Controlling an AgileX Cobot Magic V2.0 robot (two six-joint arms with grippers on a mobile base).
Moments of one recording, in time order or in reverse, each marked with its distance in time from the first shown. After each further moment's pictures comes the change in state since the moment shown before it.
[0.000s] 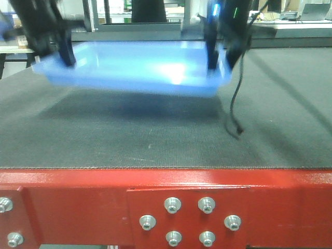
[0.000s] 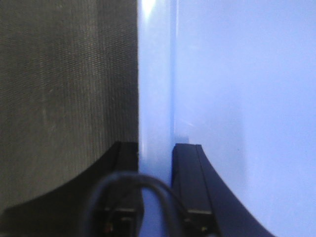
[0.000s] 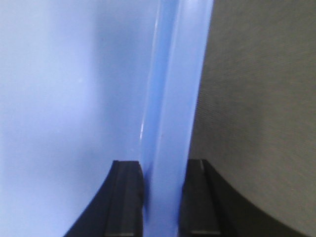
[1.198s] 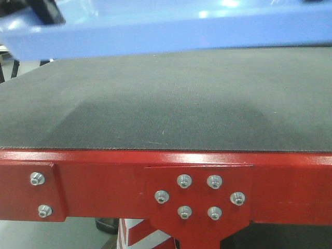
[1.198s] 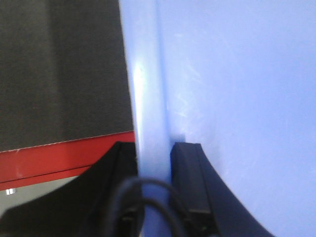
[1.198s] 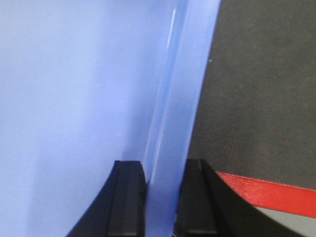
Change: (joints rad) left arm -0.256 -0.697 0.700 -0.057 -0.068 -0.139; right arm 0.008 -0.921 0.865 0.027 -0.137 -0.069
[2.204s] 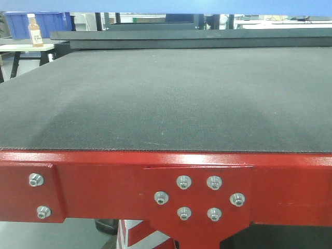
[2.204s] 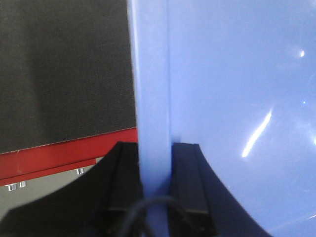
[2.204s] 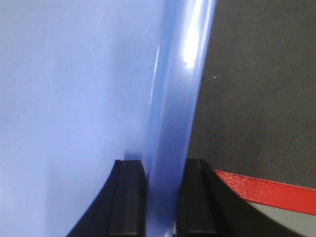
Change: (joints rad) left arm -0.022 -0.150 -0.047 0.016 0.071 -0.025; right arm 0.000 -0.114 0.002 0.028 0.014 0.000
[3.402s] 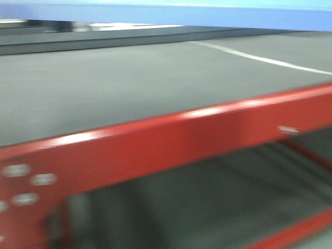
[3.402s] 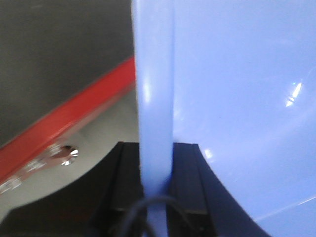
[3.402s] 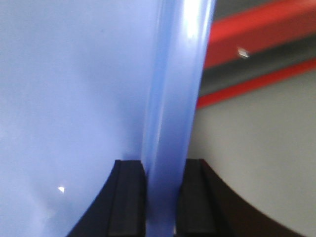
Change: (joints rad) left arm 0.000 0.000 0.000 -0.010 0.007 0.004; right arm 0.000 0.012 0.000 -0.004 -0.006 -0.004
